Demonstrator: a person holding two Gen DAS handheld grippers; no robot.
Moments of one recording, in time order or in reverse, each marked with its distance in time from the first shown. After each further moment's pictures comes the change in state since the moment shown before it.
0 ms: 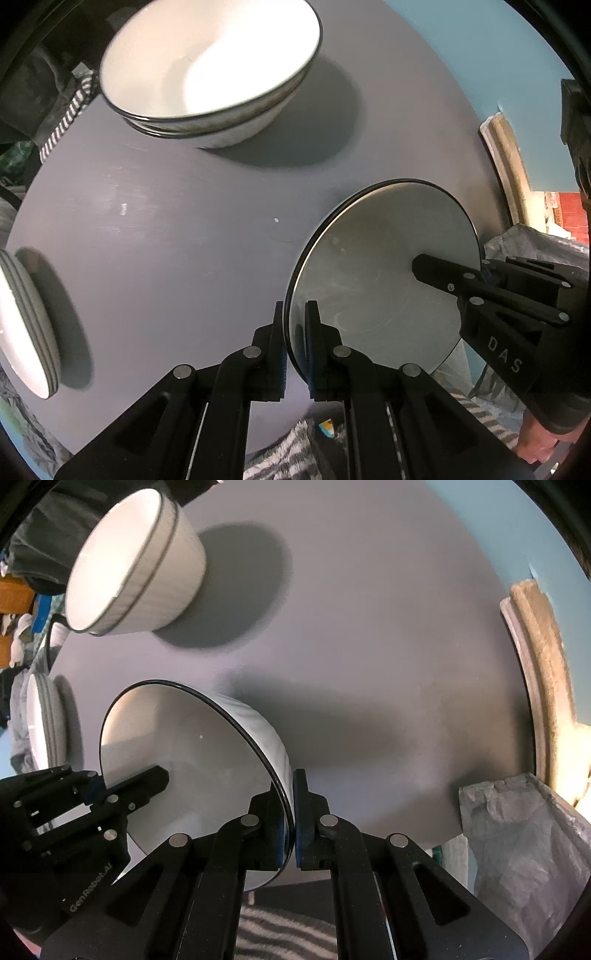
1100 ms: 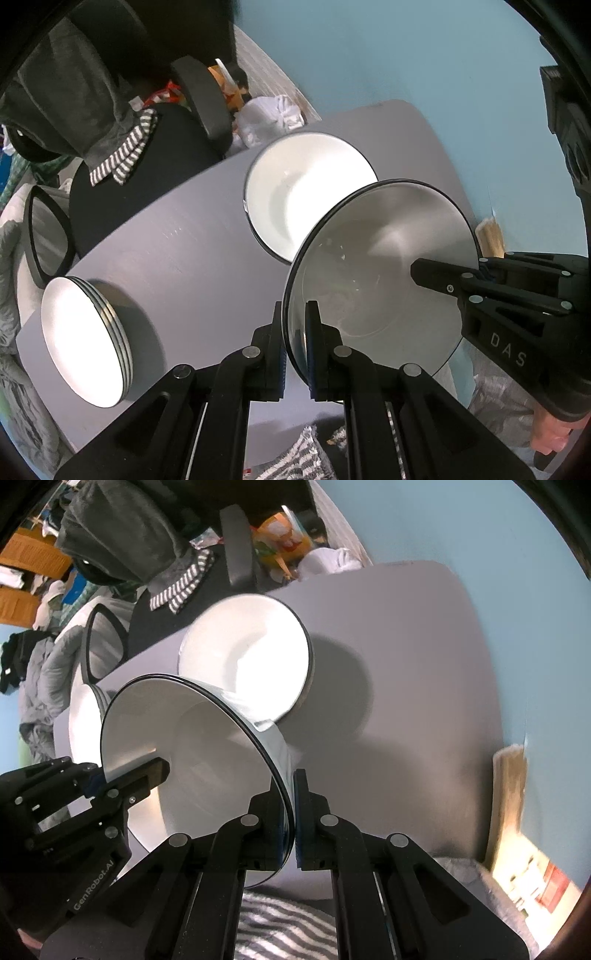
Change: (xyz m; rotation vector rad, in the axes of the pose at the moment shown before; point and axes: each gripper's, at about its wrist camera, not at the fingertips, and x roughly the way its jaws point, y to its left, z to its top) left arm -0.102 0.053 0.030 -0.109 -0.183 0.040; right arm -0.062 0.048 0.052 -0.200 -0.059 0.005
